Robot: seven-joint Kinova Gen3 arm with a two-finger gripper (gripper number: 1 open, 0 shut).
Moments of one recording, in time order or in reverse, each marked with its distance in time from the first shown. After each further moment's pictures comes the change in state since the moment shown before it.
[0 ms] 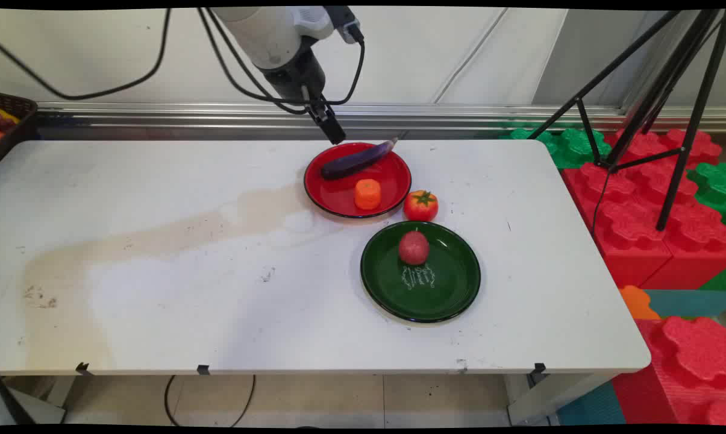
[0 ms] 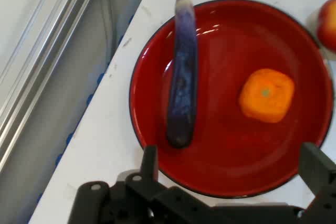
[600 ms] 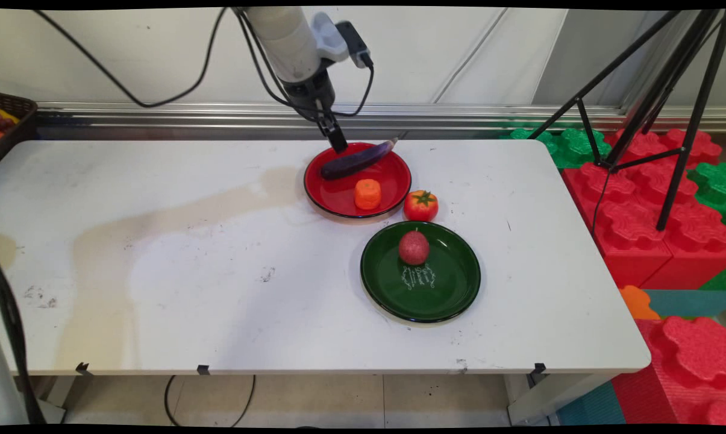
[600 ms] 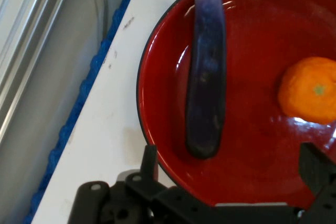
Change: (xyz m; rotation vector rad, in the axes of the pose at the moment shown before) arm 0.017 -0.035 0.082 -0.038 -0.107 0.026
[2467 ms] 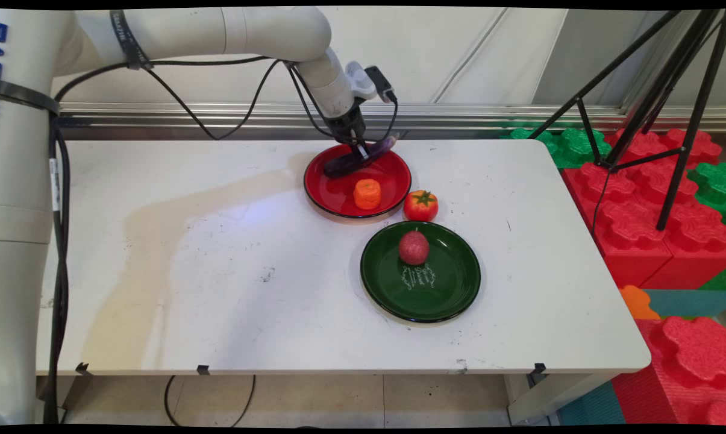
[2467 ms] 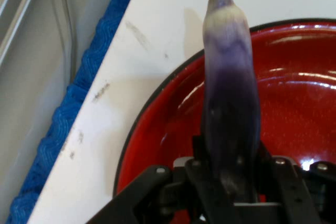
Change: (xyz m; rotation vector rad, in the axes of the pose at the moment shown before) arm 0.030 -0.018 0.133 -0.075 0.055 -0.026
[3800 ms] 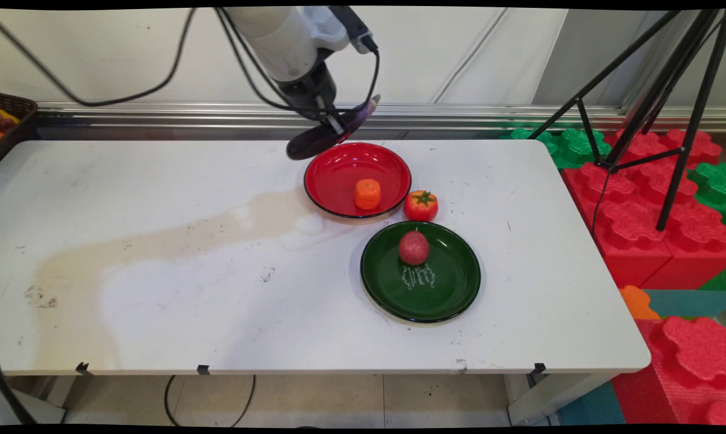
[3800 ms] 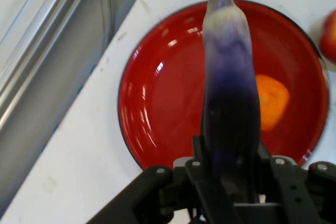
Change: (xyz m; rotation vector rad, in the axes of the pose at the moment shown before) arm -0.036 0.086 -0.193 0.122 0.039 -0.066
